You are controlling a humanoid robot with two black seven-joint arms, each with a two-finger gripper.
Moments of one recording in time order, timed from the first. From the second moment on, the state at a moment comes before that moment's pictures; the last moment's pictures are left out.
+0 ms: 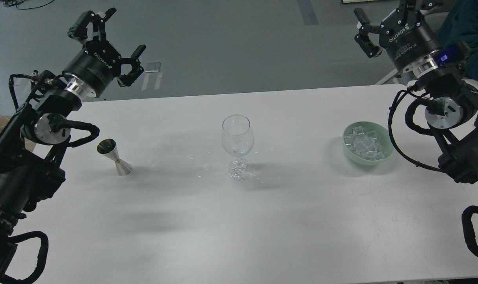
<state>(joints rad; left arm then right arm) -0.73 0.38 -1.21 -0.84 0.39 -0.46 -0.02 0.78 -0.29 1.11 0.79 -0.50 0.44 0.33</state>
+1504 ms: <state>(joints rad) -0.38 0.74 -1.33 -1.38 0.06 -0.16 0.17 0.76 -0.28 1.02 0.80 -0.50 0.37 0.34</state>
